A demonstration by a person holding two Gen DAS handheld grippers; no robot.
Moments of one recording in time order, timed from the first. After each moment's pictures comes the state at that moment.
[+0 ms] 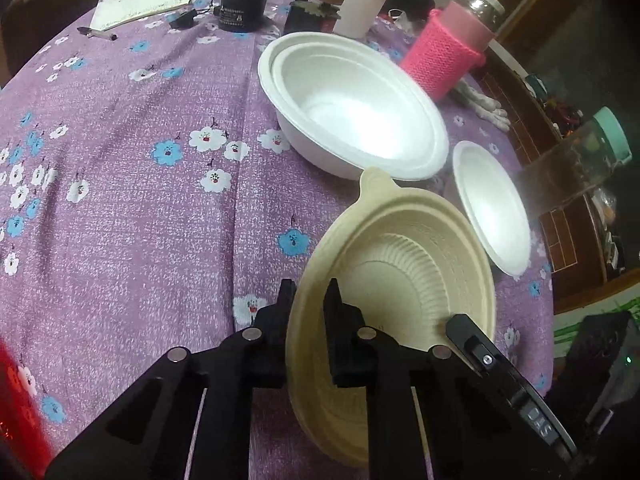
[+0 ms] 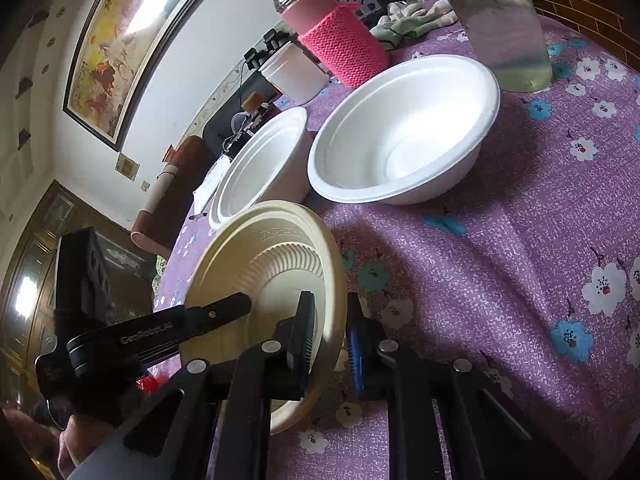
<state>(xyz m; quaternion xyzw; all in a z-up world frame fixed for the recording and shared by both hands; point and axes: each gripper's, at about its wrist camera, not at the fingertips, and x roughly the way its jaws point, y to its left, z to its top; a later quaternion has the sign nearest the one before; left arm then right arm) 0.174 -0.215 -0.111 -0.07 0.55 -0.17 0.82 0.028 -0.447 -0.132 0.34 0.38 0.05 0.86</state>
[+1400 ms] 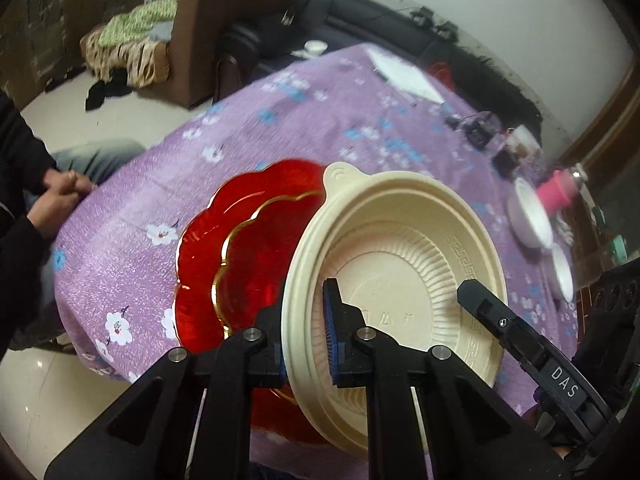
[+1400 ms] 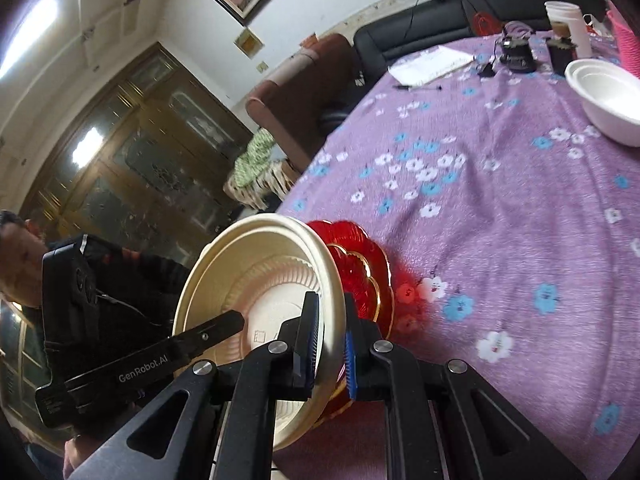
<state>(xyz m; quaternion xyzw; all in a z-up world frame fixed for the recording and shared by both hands) 0.033 0.107 -0.082 -0.19 0.48 0.03 0.86 0.007 -0.123 -0.082 0.18 0.43 0.27 0.84</state>
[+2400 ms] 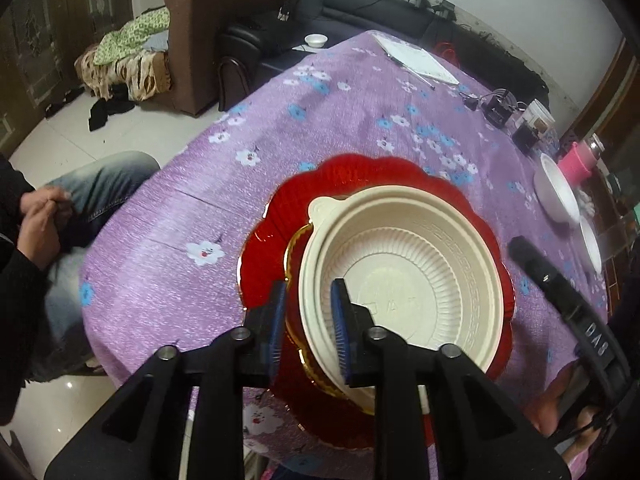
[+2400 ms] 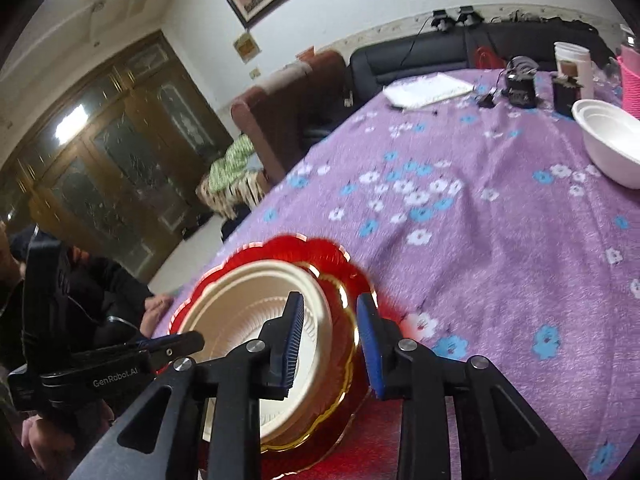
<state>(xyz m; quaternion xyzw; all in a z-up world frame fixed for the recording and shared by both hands) 0.027 0.133 -0.085 -0.12 0.49 0.04 0.86 0.015 -0.109 -0.092 0.12 0.37 0.24 0.89</state>
